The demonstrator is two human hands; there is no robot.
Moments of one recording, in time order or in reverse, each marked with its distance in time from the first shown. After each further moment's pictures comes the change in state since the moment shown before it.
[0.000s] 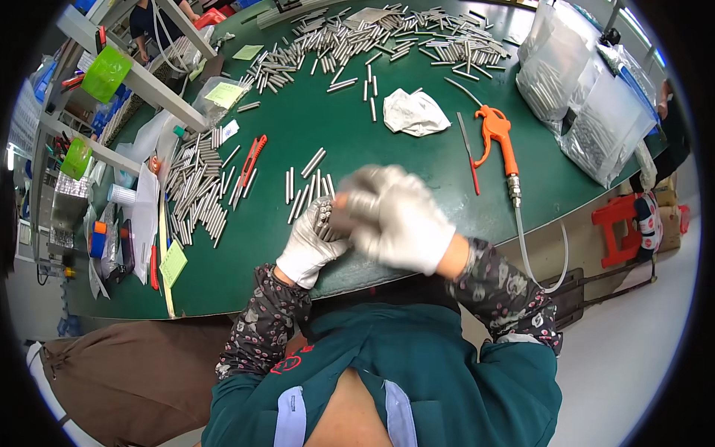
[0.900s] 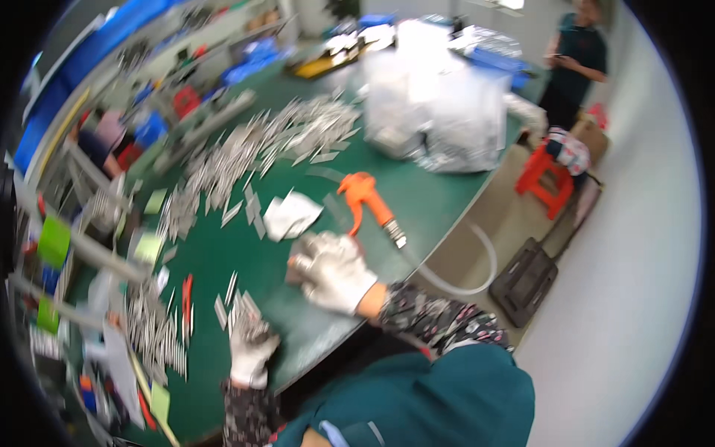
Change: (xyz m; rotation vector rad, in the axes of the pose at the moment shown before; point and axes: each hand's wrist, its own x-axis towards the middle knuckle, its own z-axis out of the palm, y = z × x) left_hand 0.002 -0.012 -0.017 0.046 0.000 -0.114; right_hand -0.035 0.029 -0.015 -0.396 0.204 0.405
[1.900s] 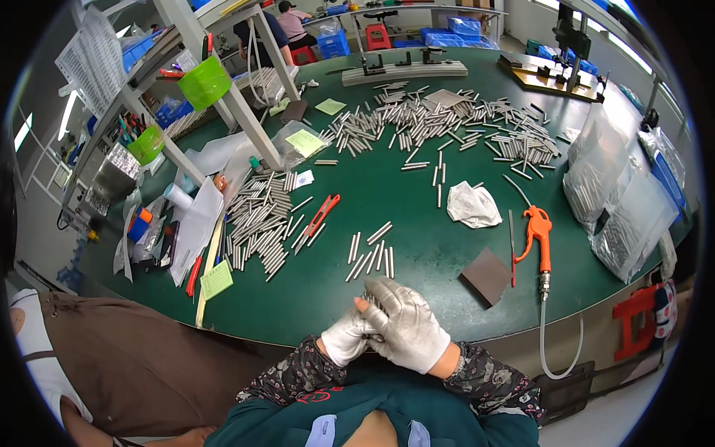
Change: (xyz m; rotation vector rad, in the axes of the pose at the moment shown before) left_hand -0.046 0.017 0.024 -0.605 -0.023 -0.152; right_hand -0.007 -0.090 0.034 0.399 -0.152 -0.581
